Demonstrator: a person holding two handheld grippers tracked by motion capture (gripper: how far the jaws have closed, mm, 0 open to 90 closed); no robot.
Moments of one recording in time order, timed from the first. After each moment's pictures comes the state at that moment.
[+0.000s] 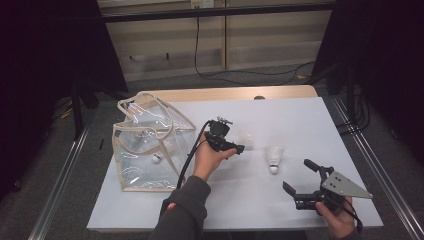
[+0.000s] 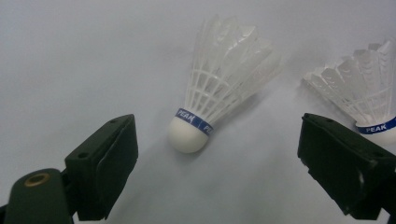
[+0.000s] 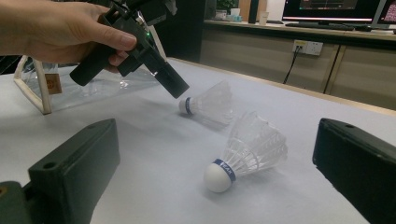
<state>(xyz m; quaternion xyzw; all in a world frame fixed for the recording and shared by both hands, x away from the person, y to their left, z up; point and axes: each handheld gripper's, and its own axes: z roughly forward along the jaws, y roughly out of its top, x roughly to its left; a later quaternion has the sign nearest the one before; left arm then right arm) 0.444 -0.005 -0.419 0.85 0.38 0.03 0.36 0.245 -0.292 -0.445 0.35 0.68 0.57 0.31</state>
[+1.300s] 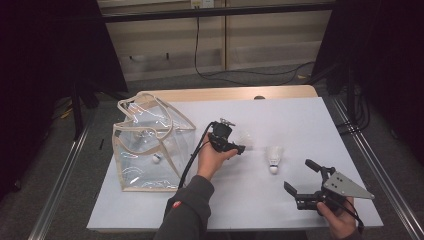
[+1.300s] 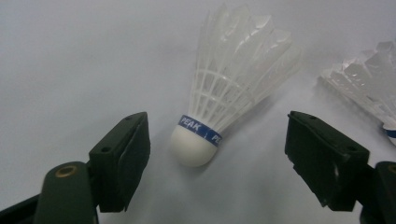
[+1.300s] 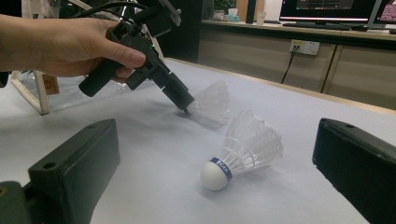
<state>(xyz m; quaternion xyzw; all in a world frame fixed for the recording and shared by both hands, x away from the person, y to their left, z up) 0.451 -0.011 -0.435 0.86 0.37 0.05 0.36 0.243 -0.294 -0.445 0.35 0.67 0.57 0.31</state>
